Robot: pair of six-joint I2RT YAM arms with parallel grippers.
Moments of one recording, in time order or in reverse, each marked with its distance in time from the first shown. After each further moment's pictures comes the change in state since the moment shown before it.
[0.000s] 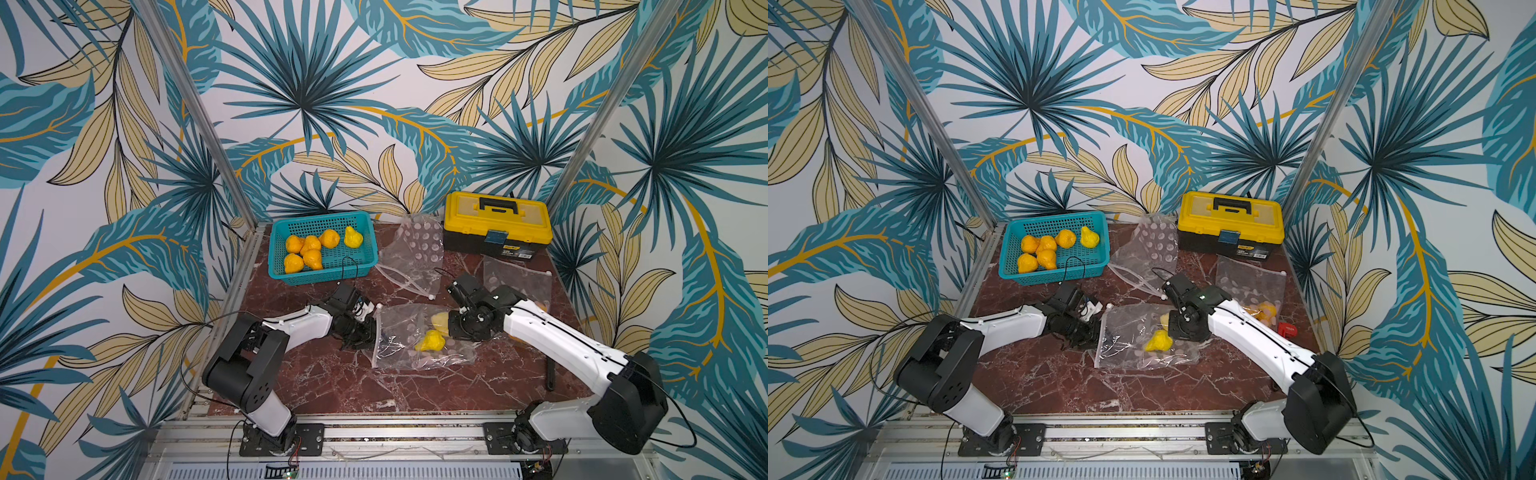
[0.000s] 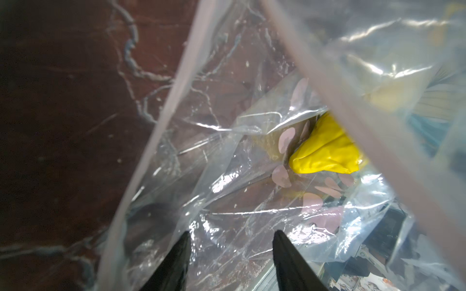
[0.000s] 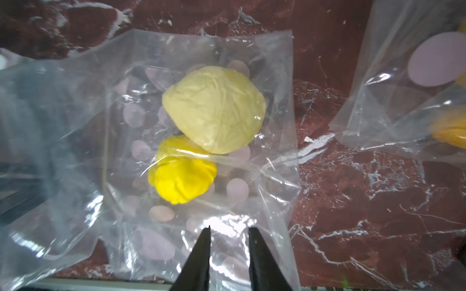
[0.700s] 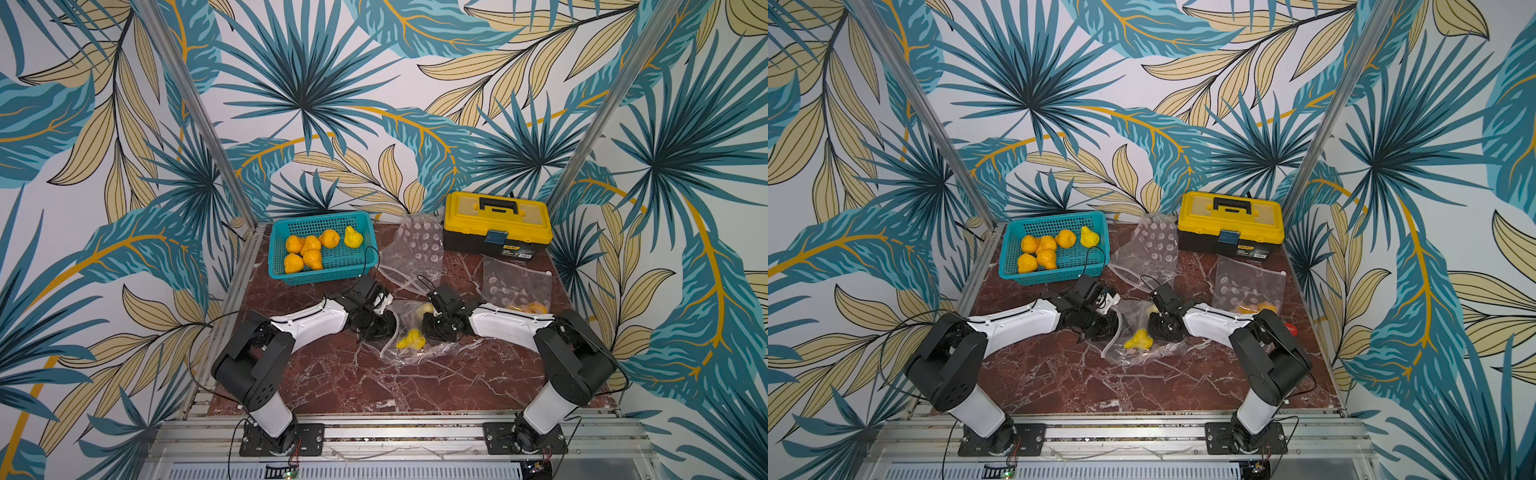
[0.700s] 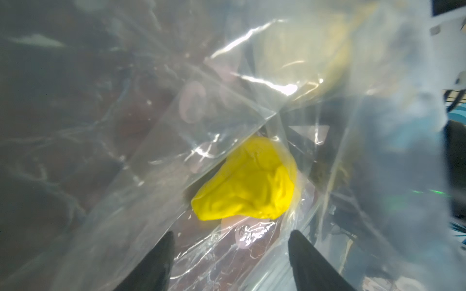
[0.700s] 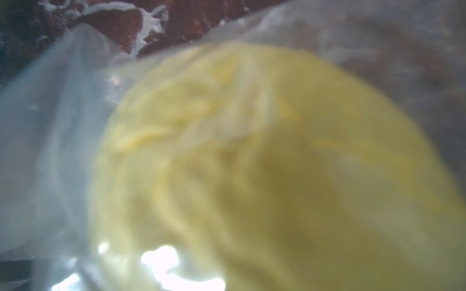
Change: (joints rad) left arm -0.151 0.064 0.166 -0.025 -0.101 -0.022; right arm 0.001 0.279 -0.160 0.649 -0.206 0.042
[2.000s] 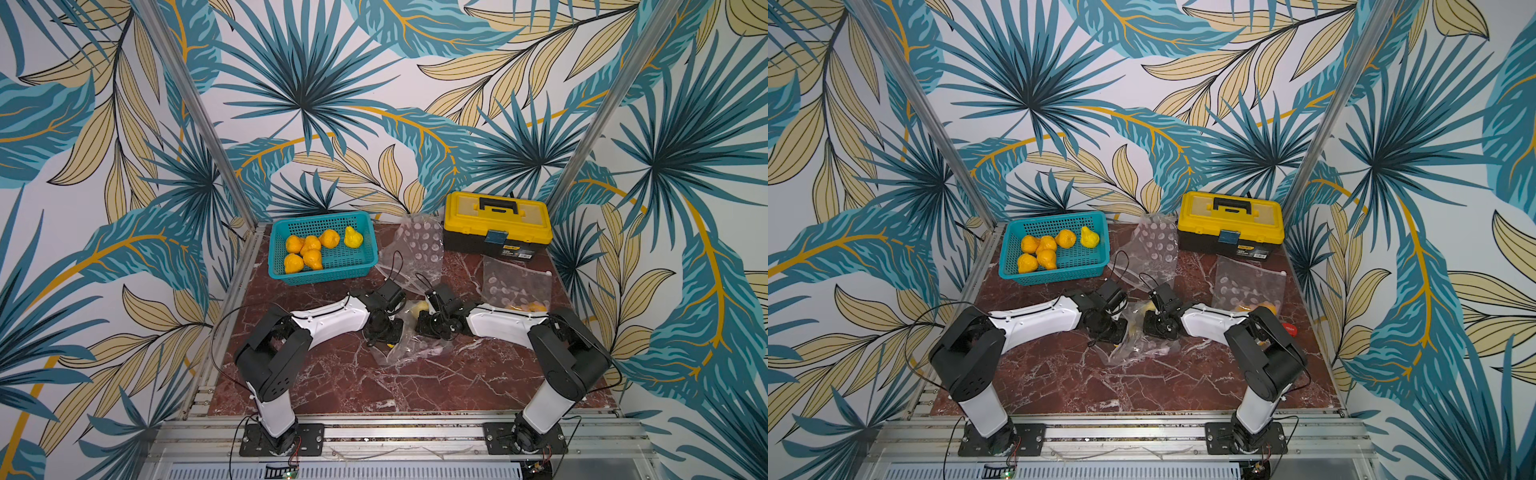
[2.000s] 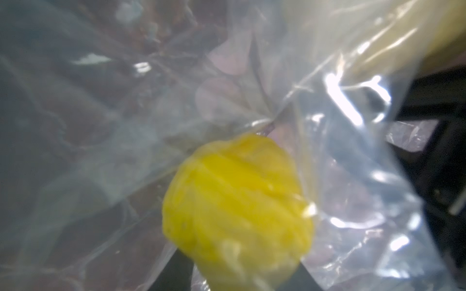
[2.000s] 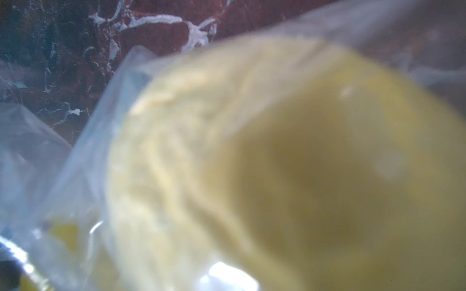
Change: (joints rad) left arm -0.101 0.057 0.138 -0.235 -0.361 0.092; right arm 0.000 0.024 -0.005 0.076 -0.047 -0.001
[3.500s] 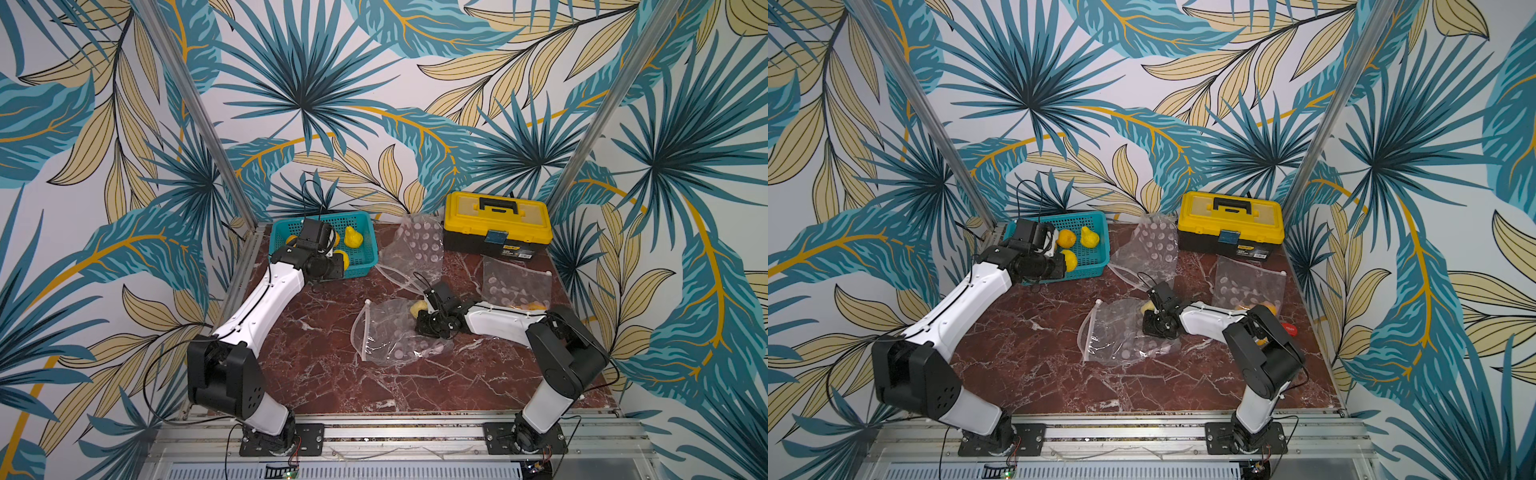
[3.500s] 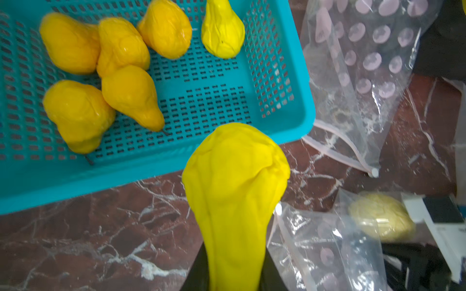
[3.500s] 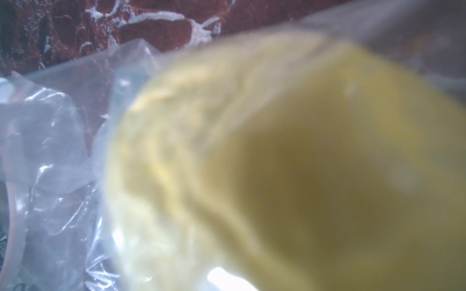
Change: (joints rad) left arm 0.502 -0.126 0.335 -0.156 -0.148 0.291; right arm 0.000 0.018 0.027 -0.032 0.000 -0.023
